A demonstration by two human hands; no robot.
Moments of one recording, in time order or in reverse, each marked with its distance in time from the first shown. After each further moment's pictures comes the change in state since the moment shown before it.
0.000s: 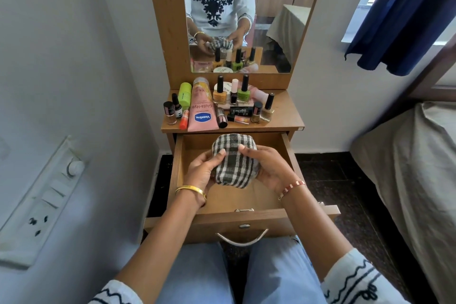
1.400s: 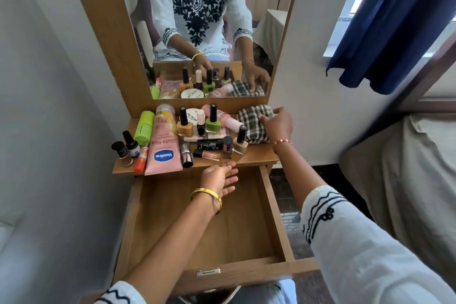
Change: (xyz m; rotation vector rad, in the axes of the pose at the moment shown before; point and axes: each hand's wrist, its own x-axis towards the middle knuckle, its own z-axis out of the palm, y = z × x) left_hand 0.085 0.004 0.113 0.203 0.042 -0.144; right_hand 0.154 -0.127 -0.092 -0.657 0.757 -0.408
